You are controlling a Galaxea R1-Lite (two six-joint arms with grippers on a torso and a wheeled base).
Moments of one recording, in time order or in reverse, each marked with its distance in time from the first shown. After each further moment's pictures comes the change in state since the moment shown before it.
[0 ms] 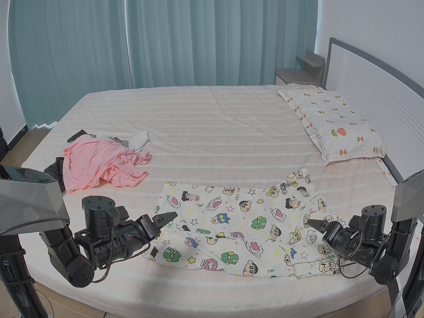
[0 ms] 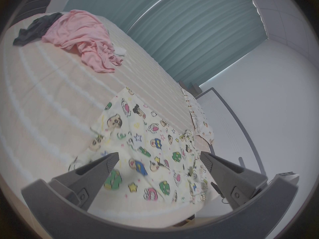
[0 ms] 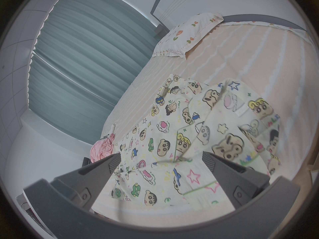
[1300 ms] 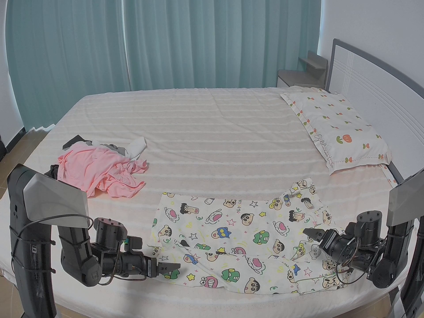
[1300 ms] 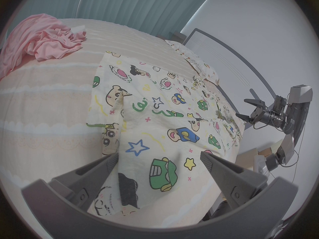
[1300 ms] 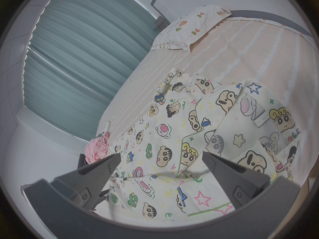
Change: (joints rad) left arm 0.108 0.254 -0.006 0.123 -0.316 0.636; right arm 0.029 0.035 0.025 0.000 -0.004 -0.003
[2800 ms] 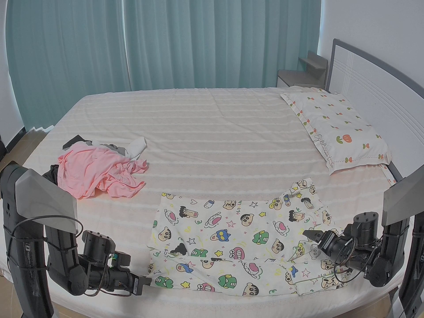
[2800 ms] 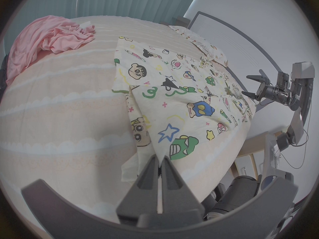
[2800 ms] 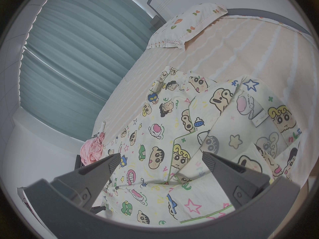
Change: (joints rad) left arm 0.044 -0.047 0.192 0.024 0.096 0.162; right arm -0.026 0.058 -0.026 0.000 -0.002 -0.003
